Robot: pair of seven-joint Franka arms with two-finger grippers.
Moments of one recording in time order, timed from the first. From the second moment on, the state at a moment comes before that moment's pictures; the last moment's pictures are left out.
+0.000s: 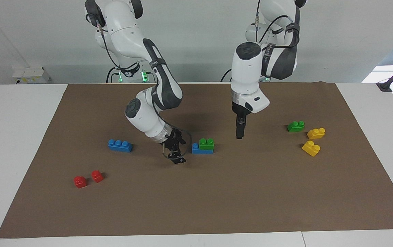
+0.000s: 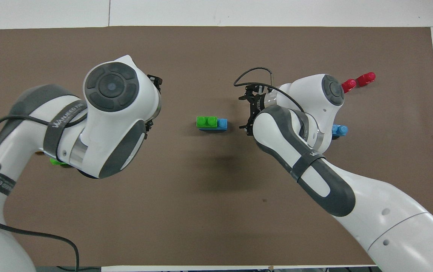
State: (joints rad) left arm -0.40 0.18 -0.07 -1.73 0.15 2.00 -1.73; right arm 0.29 0.45 0.05 -1.82 0.65 2.38 1.42
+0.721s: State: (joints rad) left arm -0.05 0.09 -0.07 -1.73 0.05 1.89 -0.72; right arm 0.02 0.29 0.04 -1.76 0.35 2.07 0.66
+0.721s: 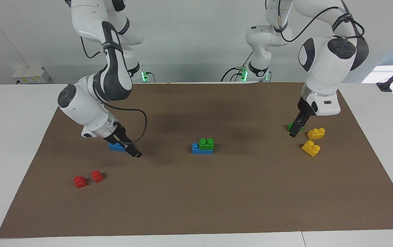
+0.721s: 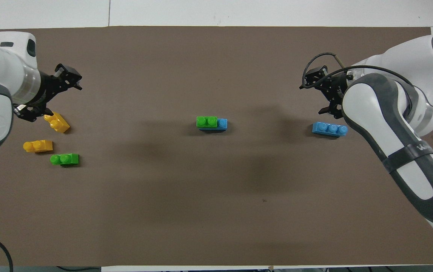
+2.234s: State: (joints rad) left arm 0.03 -0.11 -0.08 -1.77 0.02 1.62 -0.10; right arm -0.01 -0.06 0.04 -1.67 0.05 1.60 0.09
